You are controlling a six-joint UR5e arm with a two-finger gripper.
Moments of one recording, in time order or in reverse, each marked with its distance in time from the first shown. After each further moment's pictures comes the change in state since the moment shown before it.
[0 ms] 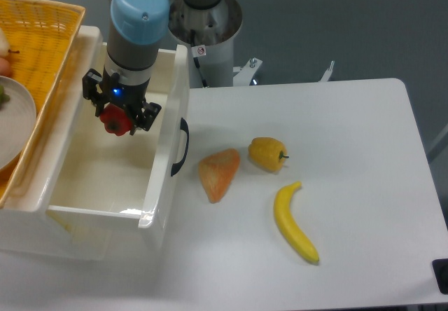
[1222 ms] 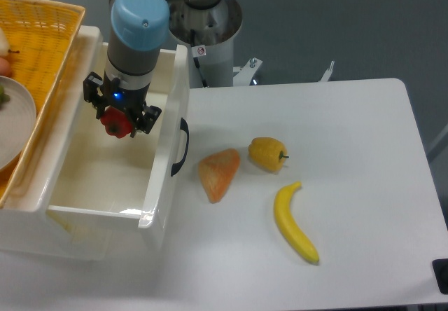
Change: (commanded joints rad) arm 0.003 -0.006 0.002 0.002 0.002 0.006
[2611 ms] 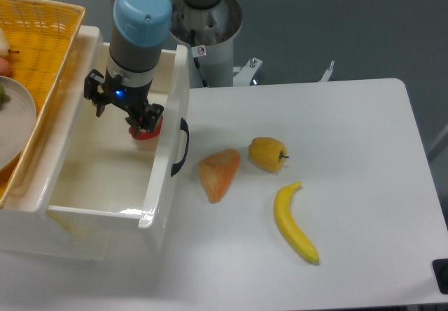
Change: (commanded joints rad) arm 0.008 0.017 0.009 -0.005 0.000 0.005
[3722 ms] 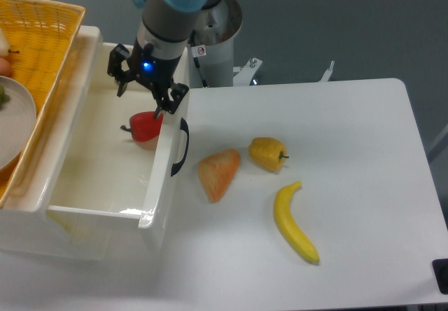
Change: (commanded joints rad) arm 0.172 0.087 0.014 -0.150 -0.078 0.236
